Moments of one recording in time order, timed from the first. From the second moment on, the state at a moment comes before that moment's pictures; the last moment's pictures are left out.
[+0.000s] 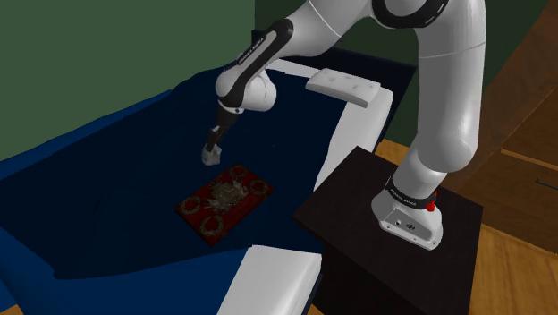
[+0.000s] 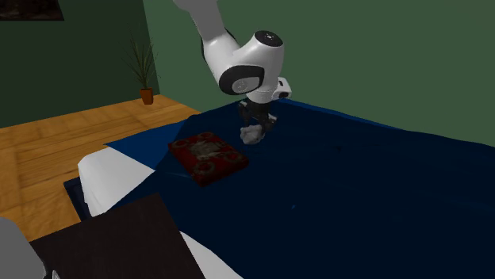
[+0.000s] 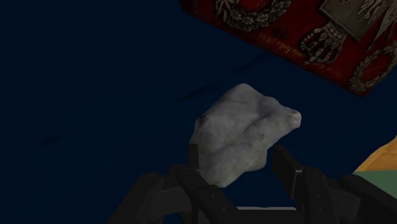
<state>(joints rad) 0.07 0.47 0.32 -2.06 0.59 2.82 -0.62</state>
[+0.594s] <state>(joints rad) 0.08 0.37 0.29 -2.07 0.56 2.73 -0.56</state>
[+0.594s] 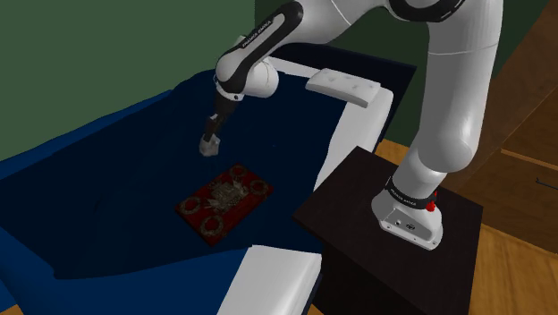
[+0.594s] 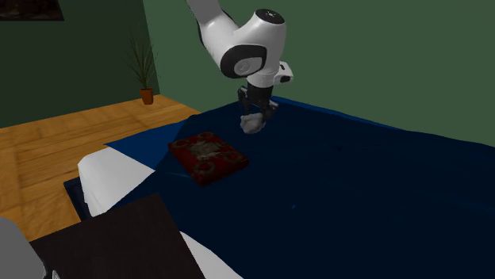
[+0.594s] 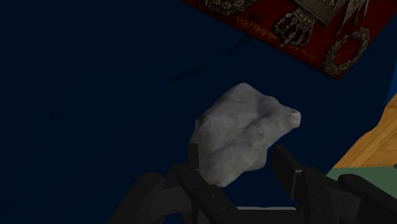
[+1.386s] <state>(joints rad) 0.15 0.11 0.43 -2.41 0.74 2.87 -0.52</state>
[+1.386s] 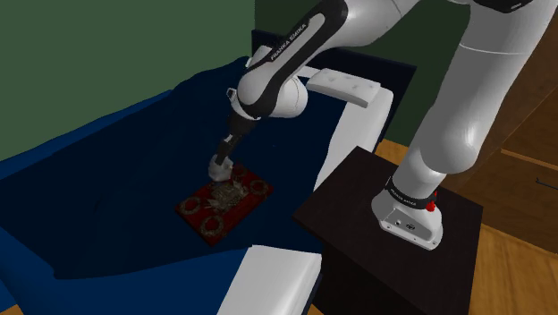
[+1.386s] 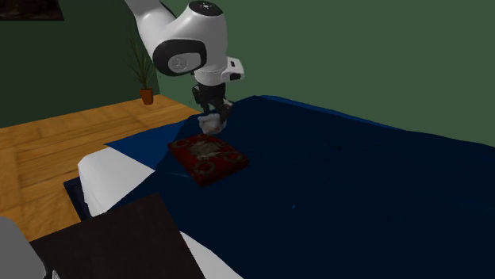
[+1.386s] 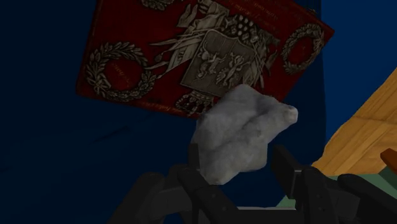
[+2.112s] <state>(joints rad) 0.17 0.19 0.52 -2.46 0.94 3.02 -0.67</state>
